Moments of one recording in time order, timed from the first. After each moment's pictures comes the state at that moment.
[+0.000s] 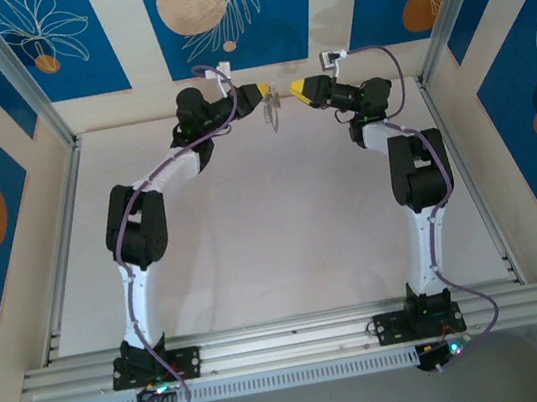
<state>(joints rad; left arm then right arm) -0.39 2.19 1.74 0.65 0.77 -1.01 0.08 2.21 1.55 1.26 -1.15 1.44</state>
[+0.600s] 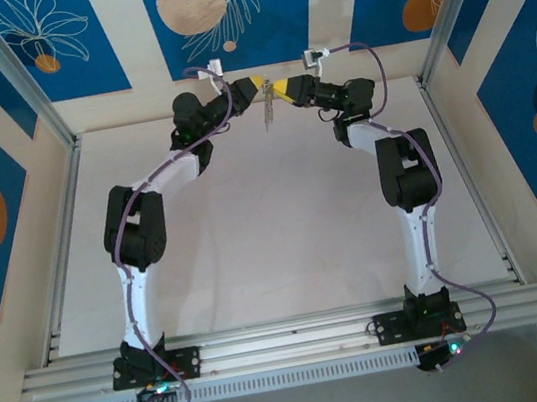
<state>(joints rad) -0.39 2.17 1.70 0.79 0.70 -1.15 0.15 2.26 1.64 1.28 -1.12 1.45</state>
